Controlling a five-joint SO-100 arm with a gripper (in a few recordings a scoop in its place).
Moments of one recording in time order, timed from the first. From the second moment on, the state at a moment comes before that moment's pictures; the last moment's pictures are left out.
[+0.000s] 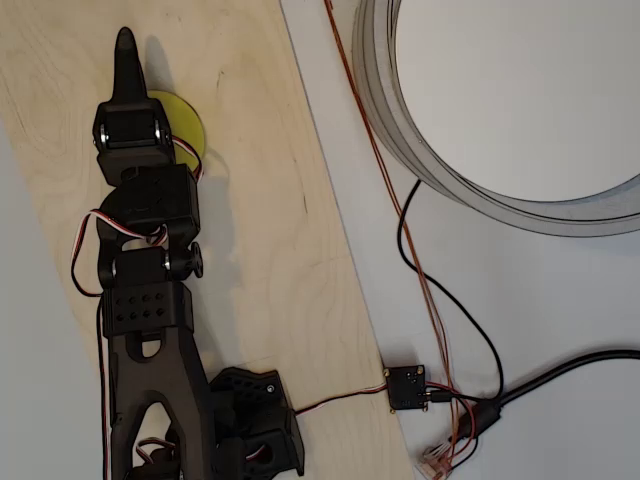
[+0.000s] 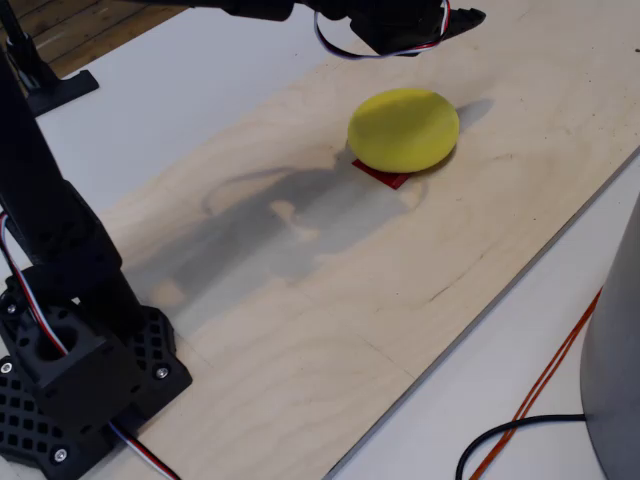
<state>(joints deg) 97.4 83.5 113.2 1.4 10.7</state>
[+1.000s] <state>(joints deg) 95.3 66.1 104.2 2.4 18.0</state>
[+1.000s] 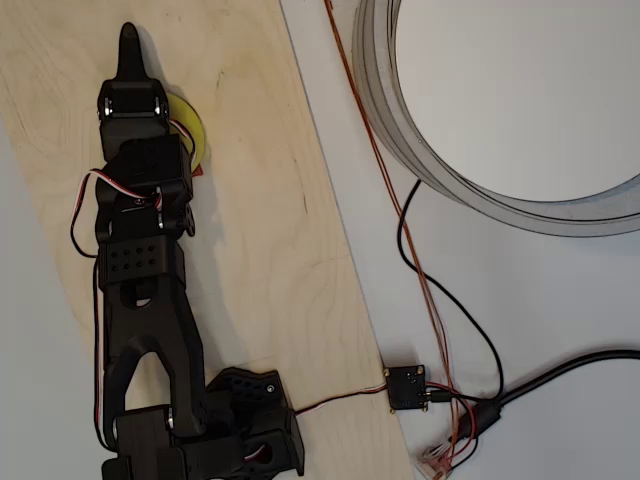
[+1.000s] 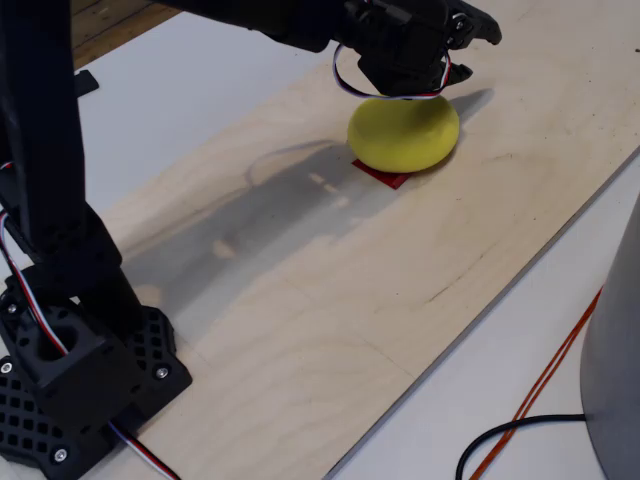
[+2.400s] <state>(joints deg) 94.3 73.0 107.7 3.5 15.5</state>
